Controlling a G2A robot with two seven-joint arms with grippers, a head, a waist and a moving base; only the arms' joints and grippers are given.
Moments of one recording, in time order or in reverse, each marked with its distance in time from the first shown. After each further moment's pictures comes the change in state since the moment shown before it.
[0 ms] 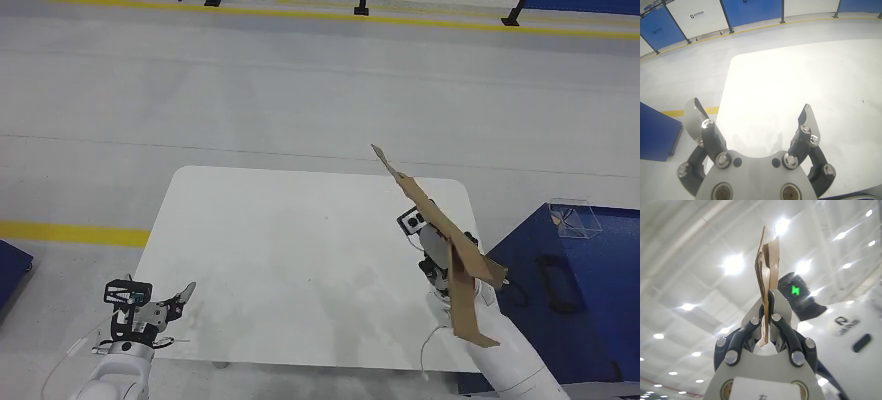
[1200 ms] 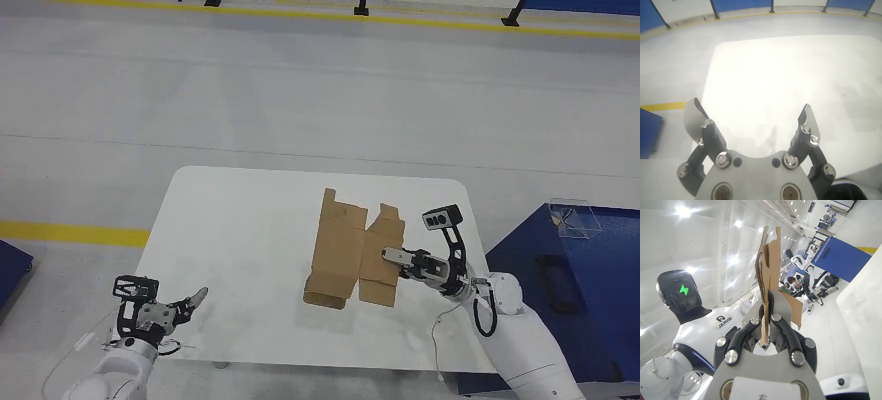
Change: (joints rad) left arm -0.027 0.005 -0.036 -0.052 -0.297 -0.205 -0.292; right arm -0.023 -0.005 0.117 0.144 -0.811 -0.464 -0.146
